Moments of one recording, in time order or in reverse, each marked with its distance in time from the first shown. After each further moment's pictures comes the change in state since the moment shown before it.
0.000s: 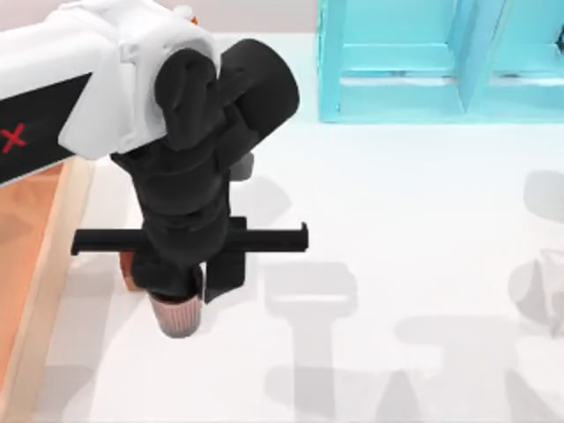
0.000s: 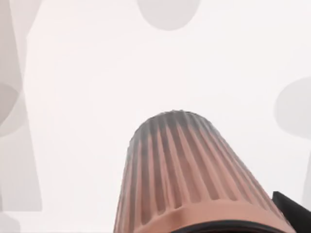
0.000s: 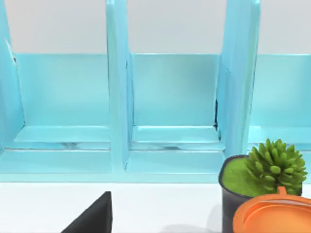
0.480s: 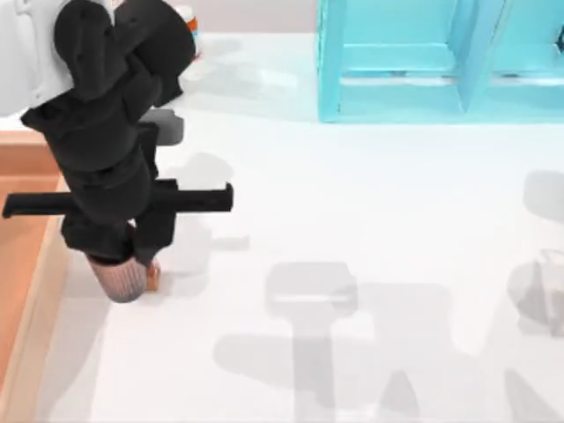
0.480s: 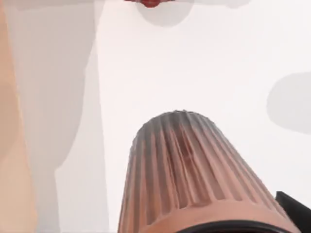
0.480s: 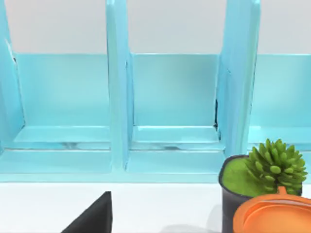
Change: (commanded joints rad) left arm 0.222 -0.038 -0.018 0.003 0.023 0.219; right arm 0.000 0.000 0.000 0.000 0.000 0.000
